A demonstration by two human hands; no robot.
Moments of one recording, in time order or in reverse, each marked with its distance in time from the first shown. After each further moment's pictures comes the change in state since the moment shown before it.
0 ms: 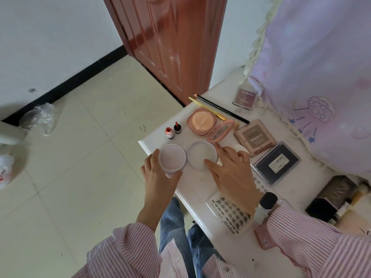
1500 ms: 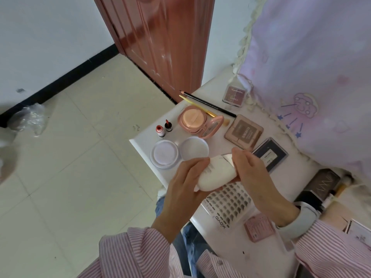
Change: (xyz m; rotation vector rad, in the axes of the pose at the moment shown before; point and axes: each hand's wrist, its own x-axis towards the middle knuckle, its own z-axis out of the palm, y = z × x) left_hand -0.039 0.037 0.028 -0.124 0.018 0.751; right_hand -0.007 -0.003 -0.085 1.259 -0.154 0.943
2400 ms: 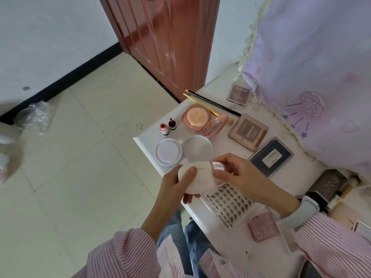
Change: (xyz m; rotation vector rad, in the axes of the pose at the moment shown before) left_hand 0.004 0.002 -0.027 -0.627 -0.134 -0.861; right_hand 0.015 0.013 -0.004 -0.414 -0.423 -0.280
